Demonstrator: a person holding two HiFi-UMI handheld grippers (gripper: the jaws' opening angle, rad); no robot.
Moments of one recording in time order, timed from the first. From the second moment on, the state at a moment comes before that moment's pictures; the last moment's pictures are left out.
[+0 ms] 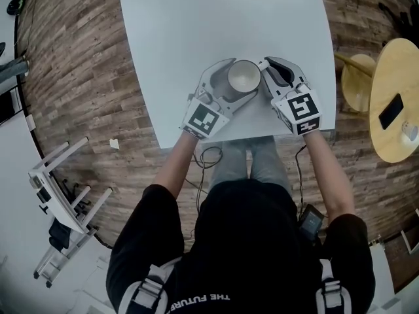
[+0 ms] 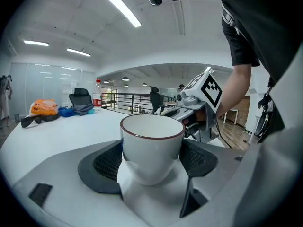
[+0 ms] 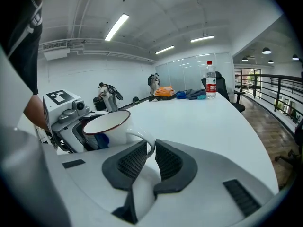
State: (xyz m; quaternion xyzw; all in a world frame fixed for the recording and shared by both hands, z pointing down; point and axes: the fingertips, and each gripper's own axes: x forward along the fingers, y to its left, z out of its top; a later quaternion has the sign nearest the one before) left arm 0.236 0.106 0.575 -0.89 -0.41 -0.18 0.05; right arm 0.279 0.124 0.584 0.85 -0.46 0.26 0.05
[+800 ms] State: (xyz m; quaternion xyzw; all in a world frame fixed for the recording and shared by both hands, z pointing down) left arm 0.166 0.042 0.414 -0.96 -0.27 -0.11 -0.02; right arm 0.241 0.179 0.422 0.89 -0.43 0.18 0.05
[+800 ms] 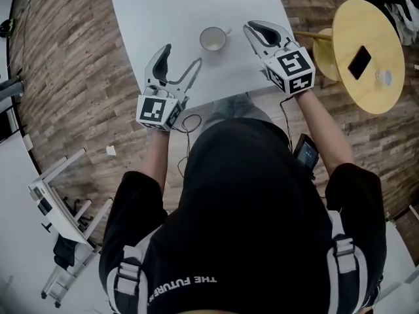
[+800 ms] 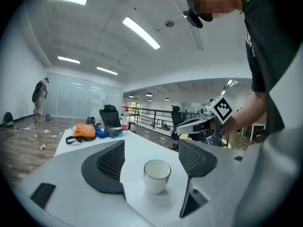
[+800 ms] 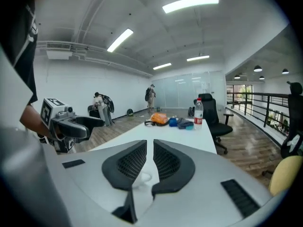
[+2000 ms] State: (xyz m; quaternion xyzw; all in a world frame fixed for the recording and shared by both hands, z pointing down) left arm 0.165 0.054 0.301 -0.98 -0.20 -0.03 -0.06; right arm 0.207 0.143 0.314 0.91 -0.42 0.07 -0.01
